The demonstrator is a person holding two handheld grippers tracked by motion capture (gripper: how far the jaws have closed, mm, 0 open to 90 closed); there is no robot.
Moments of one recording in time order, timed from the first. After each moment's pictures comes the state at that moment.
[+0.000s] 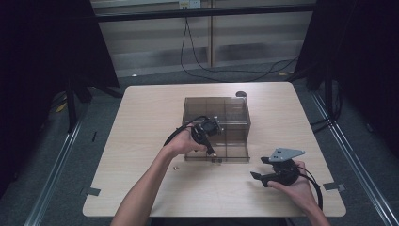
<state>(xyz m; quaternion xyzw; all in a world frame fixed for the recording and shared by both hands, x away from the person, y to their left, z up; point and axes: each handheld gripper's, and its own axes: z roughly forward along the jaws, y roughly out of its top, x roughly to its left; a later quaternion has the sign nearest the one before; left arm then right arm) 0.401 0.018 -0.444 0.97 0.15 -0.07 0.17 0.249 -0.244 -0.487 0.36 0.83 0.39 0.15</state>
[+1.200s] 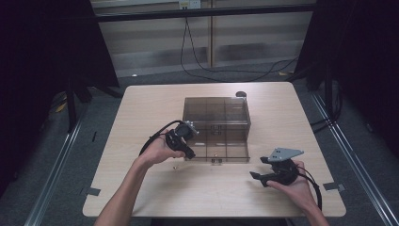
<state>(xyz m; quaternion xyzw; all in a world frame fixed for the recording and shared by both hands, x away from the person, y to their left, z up) 0.381 0.096 -0.434 0.96 0.18 -0.05 0.20 0.250 -0.241 -0.488 0.36 0.83 0.39 0.15</state>
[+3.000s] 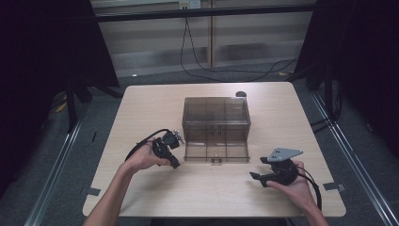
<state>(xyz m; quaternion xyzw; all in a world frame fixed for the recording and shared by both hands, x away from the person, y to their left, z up) 0.379 0.135 -0.461 0.97 0.20 -0.07 0.15 0.250 -0.241 -0.489 0.37 0.83 0.38 0.15</state>
